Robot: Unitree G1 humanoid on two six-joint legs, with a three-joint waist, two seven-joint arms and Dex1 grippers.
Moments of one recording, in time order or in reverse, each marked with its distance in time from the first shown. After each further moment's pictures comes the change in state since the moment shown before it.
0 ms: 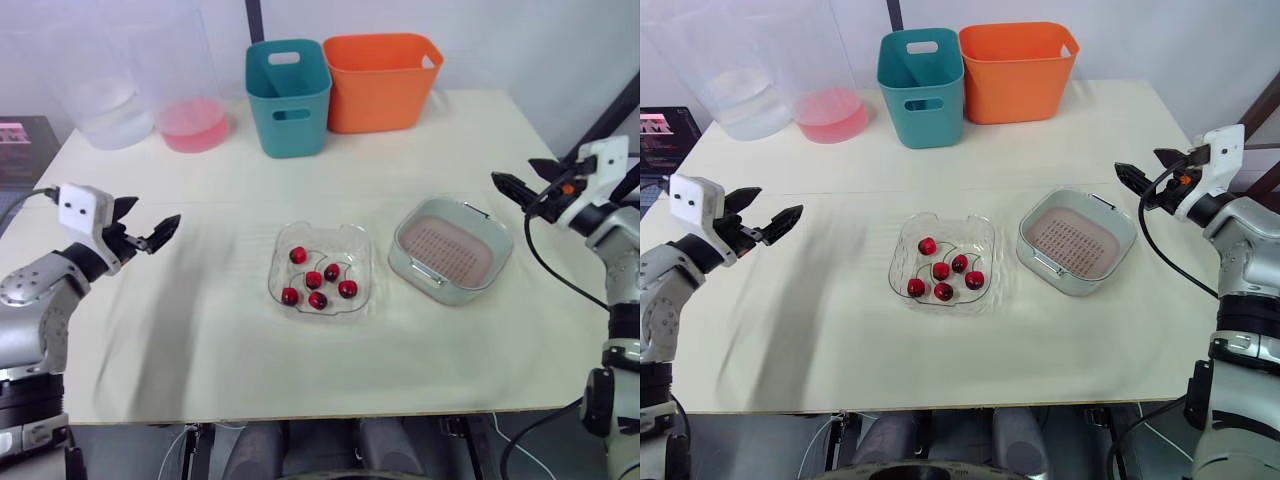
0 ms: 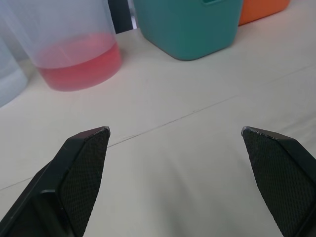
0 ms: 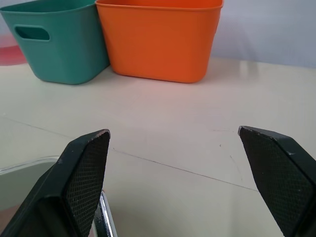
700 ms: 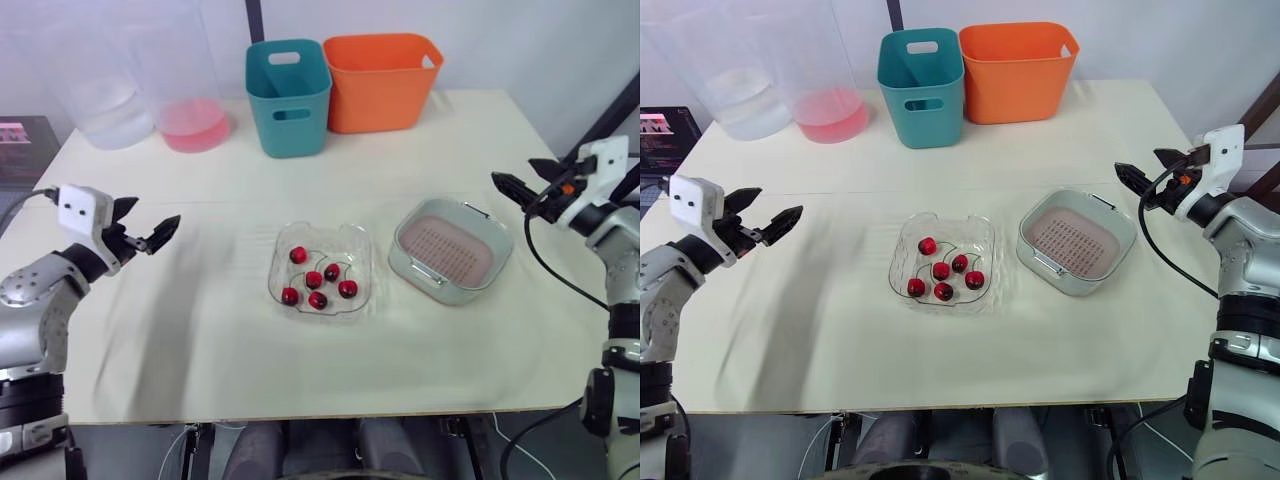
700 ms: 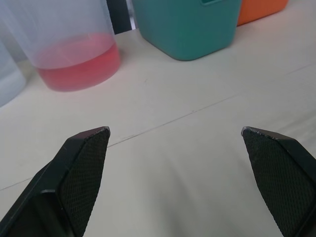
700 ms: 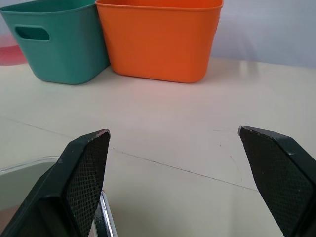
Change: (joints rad) left arm 0.000 0.000 0.000 0.014 0.001 -0.017 -0.014; right arm 0.000 0.000 0.000 0.000 0.000 0.001 0.003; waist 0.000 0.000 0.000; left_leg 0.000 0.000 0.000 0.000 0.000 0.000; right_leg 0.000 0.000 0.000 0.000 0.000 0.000
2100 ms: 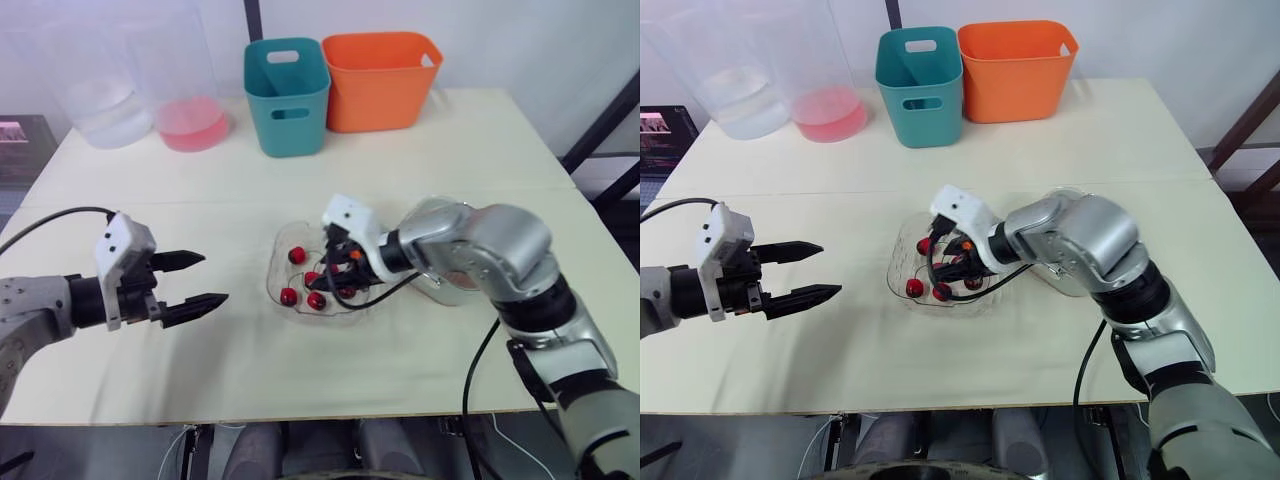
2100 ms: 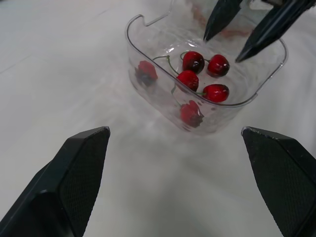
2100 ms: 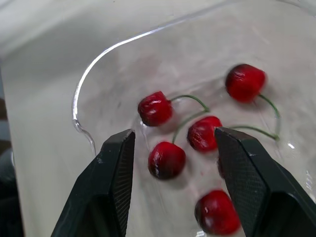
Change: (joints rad) left arm 0.246 0.272 0.041 -0.521 -0.360 0.448 -0.263; right arm -0.290 0.244 0.800 -0.839 0.179 1.075 -0.195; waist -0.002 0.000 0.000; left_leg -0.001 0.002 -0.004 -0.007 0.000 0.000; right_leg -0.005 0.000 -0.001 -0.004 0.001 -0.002
